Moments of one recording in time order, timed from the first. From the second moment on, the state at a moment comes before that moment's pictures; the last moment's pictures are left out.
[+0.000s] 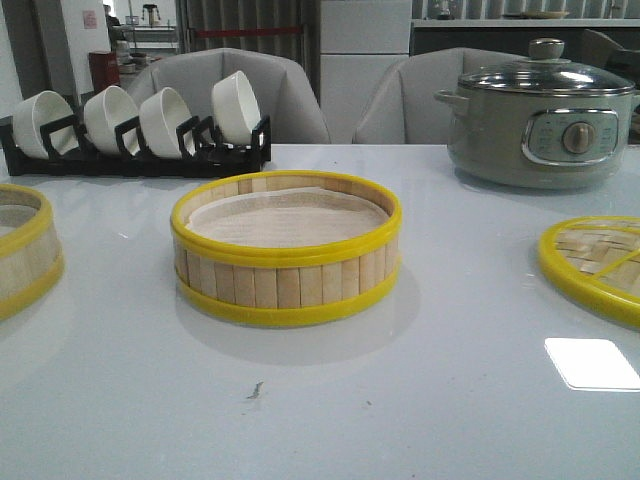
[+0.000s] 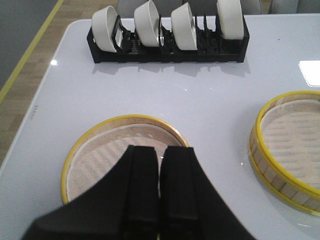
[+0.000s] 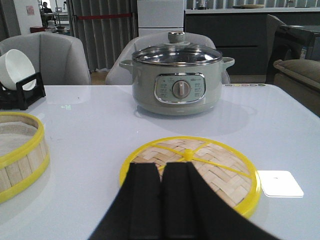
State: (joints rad) left arm -0.13 0.86 -1.00 0.14 0.71 -0.12; right arm -0.03 -0.01 0.03 -0.05 0.04 0.12
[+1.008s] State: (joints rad) left arm -0.13 0.86 -1.00 0.16 0.67 -0.12; right arm -0.03 -0.01 0.01 -0.04 0.03 0.12
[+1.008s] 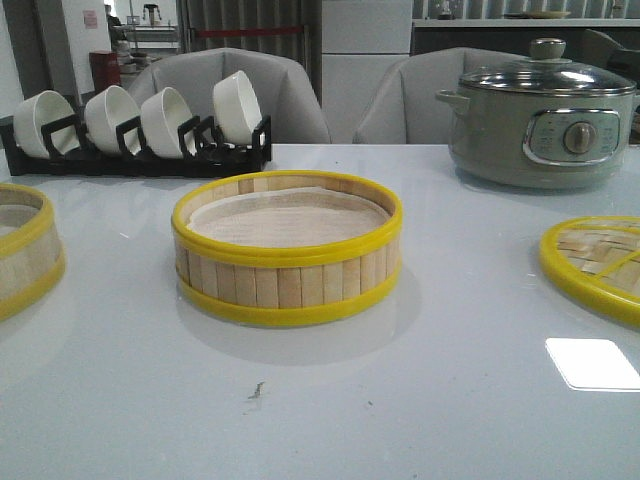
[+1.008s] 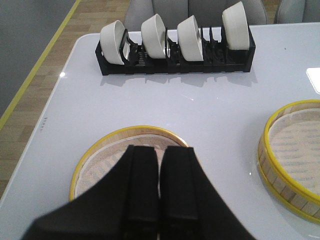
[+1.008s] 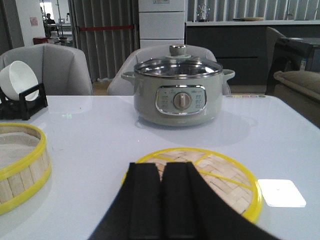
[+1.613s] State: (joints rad) left arm -0.13 0.86 -1.00 0.15 0.68 -0.12; right arm -0.02 0.61 -0.57 -0.01 0.26 0.11
